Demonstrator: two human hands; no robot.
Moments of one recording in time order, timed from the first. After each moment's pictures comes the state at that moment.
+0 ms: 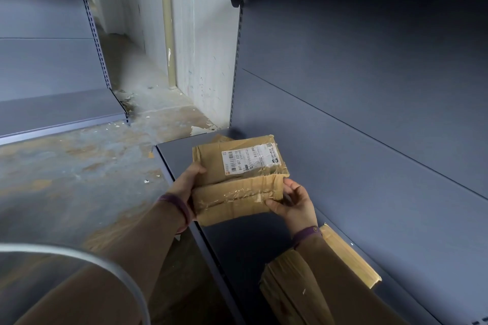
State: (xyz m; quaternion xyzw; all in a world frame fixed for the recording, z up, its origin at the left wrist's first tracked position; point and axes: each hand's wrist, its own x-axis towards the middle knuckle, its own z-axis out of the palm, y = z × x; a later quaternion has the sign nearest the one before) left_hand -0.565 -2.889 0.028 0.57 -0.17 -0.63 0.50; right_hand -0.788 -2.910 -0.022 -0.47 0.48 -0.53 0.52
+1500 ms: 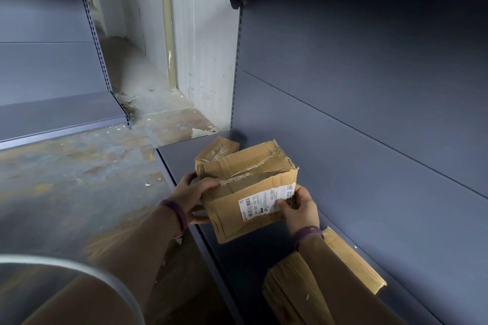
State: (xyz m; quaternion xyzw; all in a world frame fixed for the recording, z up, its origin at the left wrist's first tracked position) left_hand -0.556 -2.899 0.015 0.61 -0.28 -0.59 0.44; right_hand -0.787 -2.914 -0.019 -0.52 0.59 -0.47 0.40
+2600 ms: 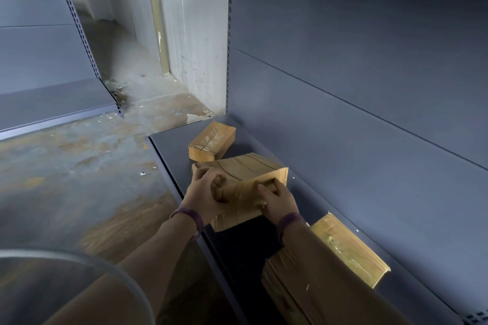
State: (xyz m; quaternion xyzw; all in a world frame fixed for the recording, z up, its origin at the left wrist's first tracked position) left_hand -0.585 -2.913 -0.035 0.65 -0.64 -0.26 0.32; right_hand -0.764 -2.935 -0.046 -0.43 0.63 -0.36 0.53
